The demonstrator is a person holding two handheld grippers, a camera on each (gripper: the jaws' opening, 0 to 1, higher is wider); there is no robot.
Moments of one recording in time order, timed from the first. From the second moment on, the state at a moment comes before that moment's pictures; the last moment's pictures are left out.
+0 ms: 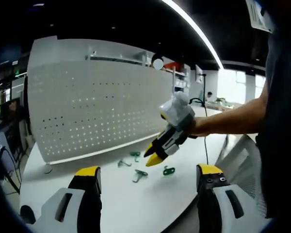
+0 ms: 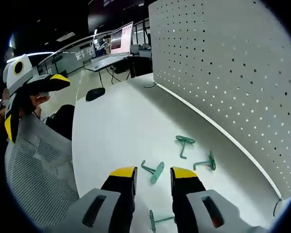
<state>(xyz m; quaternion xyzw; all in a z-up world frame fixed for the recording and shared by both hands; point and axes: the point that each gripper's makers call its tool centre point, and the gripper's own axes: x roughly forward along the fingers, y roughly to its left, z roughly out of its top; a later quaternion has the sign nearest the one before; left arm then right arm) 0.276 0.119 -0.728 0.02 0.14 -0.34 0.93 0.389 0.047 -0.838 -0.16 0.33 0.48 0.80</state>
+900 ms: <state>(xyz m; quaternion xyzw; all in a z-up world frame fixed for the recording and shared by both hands) 0.277 0.119 -0.729 0.02 0.14 -0.34 0.93 0.403 0.063 -0.876 -0.19 0.38 0.47 0.78</state>
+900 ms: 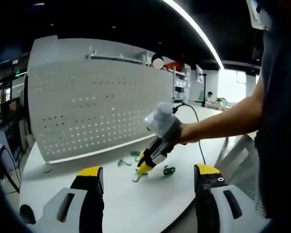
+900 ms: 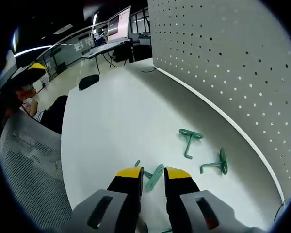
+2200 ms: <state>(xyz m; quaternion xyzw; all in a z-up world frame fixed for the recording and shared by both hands) 0.278 0.121 -0.726 0.01 0.13 -0.34 0.93 0.402 0.063 -0.884 -0.27 0.37 0.48 0.75</state>
